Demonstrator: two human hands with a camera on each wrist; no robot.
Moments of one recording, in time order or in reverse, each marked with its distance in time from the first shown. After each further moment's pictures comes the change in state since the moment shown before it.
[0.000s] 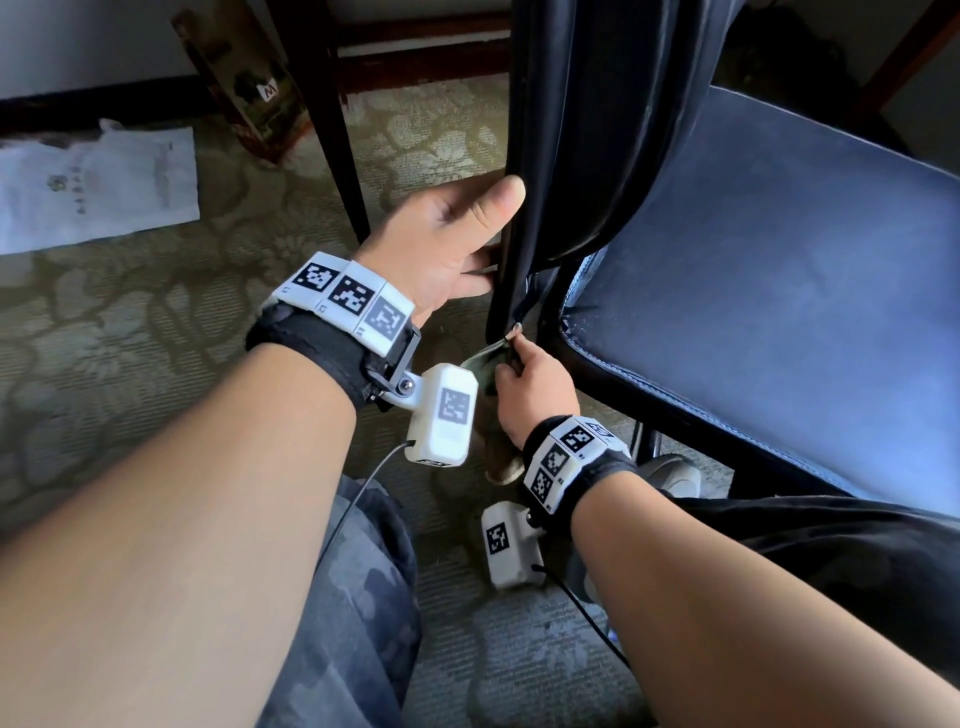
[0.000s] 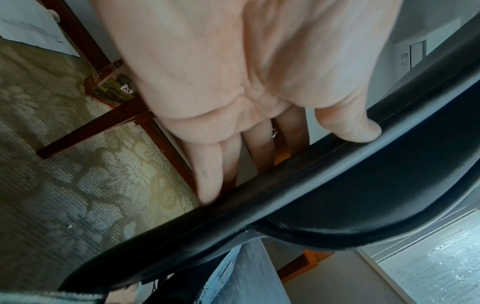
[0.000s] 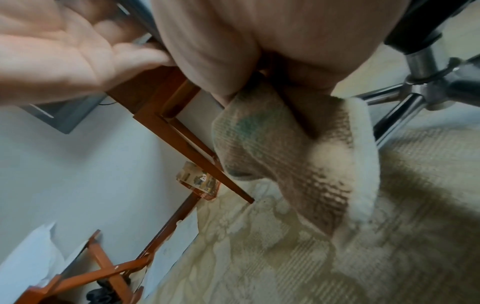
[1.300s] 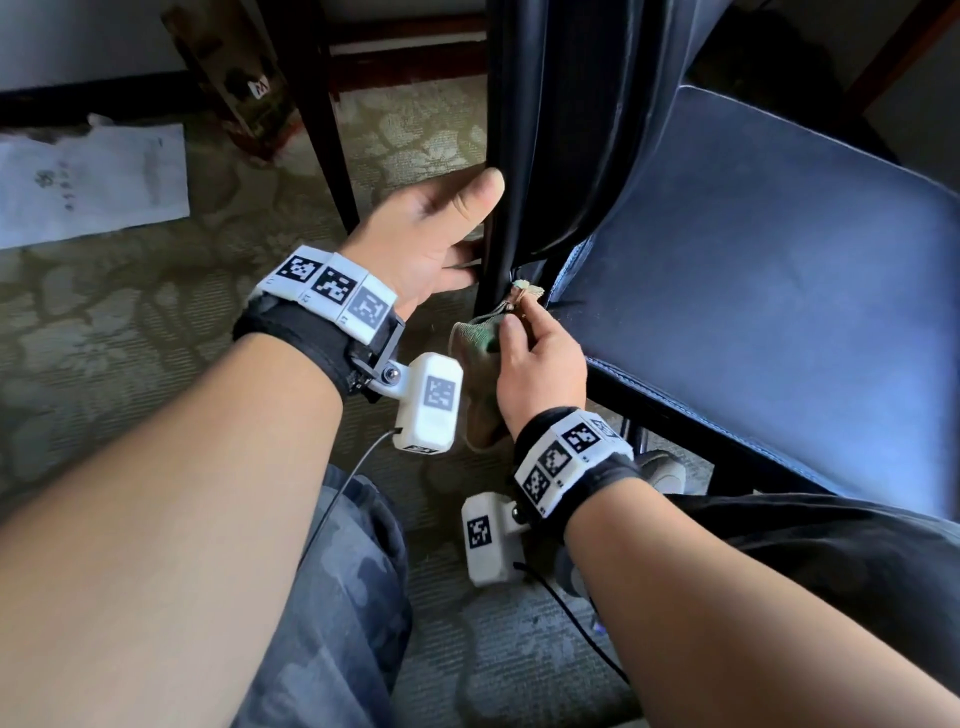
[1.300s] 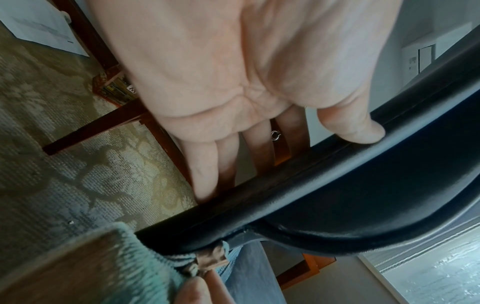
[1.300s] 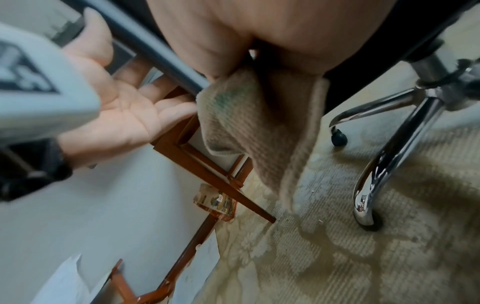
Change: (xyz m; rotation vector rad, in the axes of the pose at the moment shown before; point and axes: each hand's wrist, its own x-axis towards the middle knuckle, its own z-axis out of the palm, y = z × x) left_hand -0.005 0.007 0.004 -0.020 0.076 -0.030; right_hand -0.015 -0.019 -0.021 0.321 0.267 -0.099
